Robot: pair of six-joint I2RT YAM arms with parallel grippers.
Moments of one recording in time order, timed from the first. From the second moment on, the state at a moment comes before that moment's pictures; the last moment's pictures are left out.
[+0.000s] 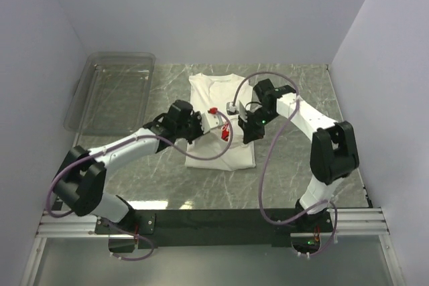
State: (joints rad) left arm -0.69 1.43 0.89 -0.11 0.22 0.56; right arm 0.36 1.69 1.30 -1.03 -0.67 -0.98
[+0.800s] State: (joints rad) left arm -0.54 1.78 1.23 -0.11 0.27 0.59; right arm 0.27 2.02 1.68 -1.02 -0.64 -0.87
